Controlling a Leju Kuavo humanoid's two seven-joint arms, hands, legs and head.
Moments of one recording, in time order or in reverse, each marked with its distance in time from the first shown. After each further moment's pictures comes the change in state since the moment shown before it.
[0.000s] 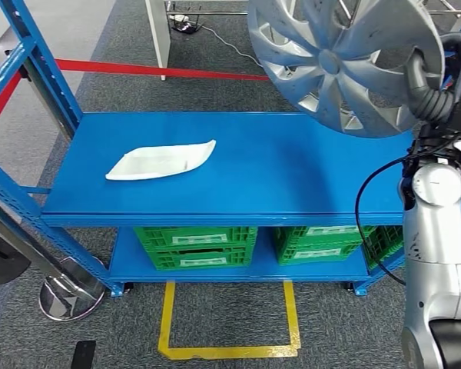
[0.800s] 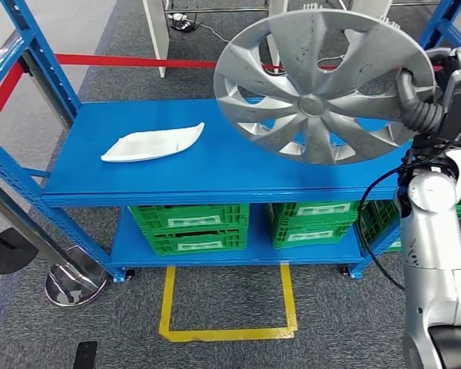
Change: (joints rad) left arm -0.005 -0.001 0.024 0.000 0.015 0.003 0.000; right arm 0.037 0.000 0.004 0.010 -0.013 0.009 -0.007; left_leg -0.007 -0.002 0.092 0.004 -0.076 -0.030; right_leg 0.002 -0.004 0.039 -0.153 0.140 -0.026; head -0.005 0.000
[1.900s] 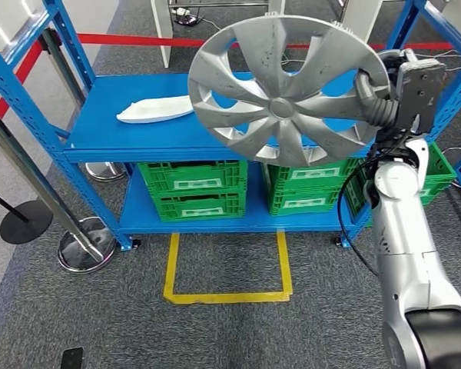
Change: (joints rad) left arm 0.011 0.024 0.057 0.000 0.057 -0.010 -0.031; right arm -0.078 0.111 0.045 0.159 0.031 0.012 -0.003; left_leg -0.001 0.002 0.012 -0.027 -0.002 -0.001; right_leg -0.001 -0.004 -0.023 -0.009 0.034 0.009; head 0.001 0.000
